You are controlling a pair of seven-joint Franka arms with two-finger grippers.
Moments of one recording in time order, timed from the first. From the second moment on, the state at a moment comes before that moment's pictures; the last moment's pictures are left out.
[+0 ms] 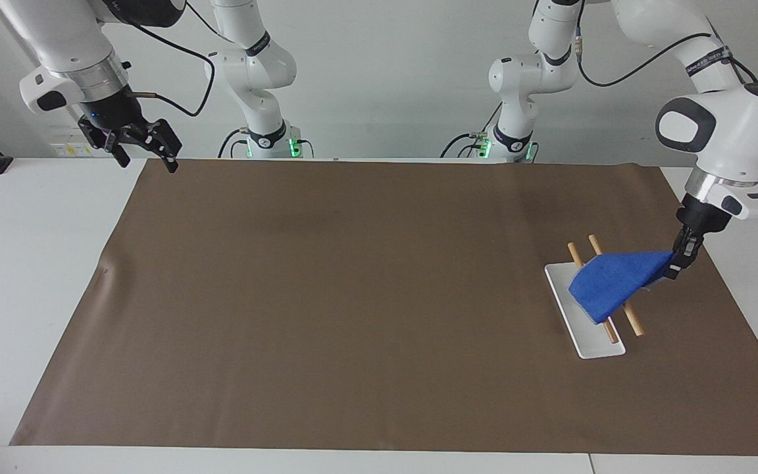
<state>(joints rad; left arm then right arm) 0.03 0.08 0.11 -1.92 -0.15 2.35 -0.63 0.06 -0.04 -0.16 -1.58 0.01 1.53 0.06</state>
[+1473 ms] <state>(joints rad) 0.04 0.08 0.14 -2.00 -0.15 2.48 -0.71 0.06 -0.04 -0.16 -1.58 0.01 1.53 0.06</state>
